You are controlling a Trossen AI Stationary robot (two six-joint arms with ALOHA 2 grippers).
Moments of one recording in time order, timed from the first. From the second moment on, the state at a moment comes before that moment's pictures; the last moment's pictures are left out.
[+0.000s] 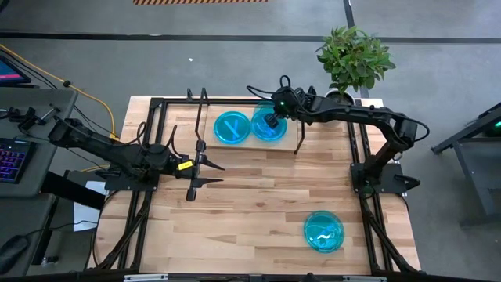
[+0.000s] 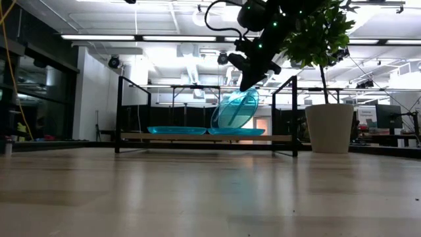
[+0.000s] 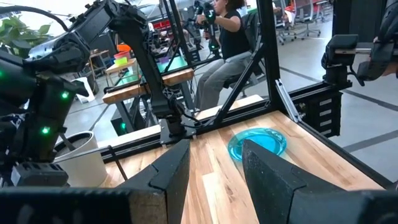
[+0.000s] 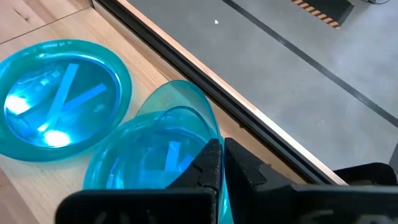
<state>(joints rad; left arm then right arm) -0.28 0.94 0.59 0.31 -0.14 0.26 -0.41 1.64 1.30 -0.46 0.38 0.21</state>
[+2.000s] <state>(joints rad) -0.28 0.94 0.59 0.31 -0.15 0.26 -0.41 1.64 1.29 -0.46 0.32 0.26</state>
